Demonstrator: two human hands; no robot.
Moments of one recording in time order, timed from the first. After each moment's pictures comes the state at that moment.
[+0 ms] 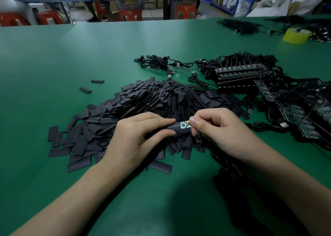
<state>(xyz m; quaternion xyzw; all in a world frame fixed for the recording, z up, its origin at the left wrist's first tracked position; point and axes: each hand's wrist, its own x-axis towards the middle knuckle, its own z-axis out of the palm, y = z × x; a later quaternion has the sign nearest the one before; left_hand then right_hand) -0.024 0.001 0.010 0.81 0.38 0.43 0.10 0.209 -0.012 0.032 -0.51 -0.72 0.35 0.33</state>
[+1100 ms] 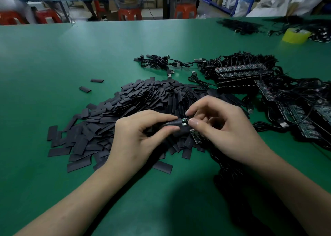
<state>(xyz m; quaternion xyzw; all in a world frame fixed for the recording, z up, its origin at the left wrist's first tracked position) -0.016 -0.003 0.013 0.77 0.38 0.49 0.15 0.205 -0.014 0.029 -0.43 -0.73 0.29 0.44</state>
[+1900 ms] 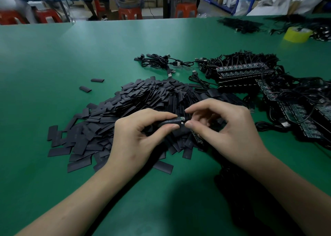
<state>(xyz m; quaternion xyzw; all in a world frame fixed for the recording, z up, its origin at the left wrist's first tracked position) -0.015 -0.006 0.015 0.76 0.38 0.49 0.17 0.201 -0.019 0.031 -0.43 -0.76 0.15 0.46</state>
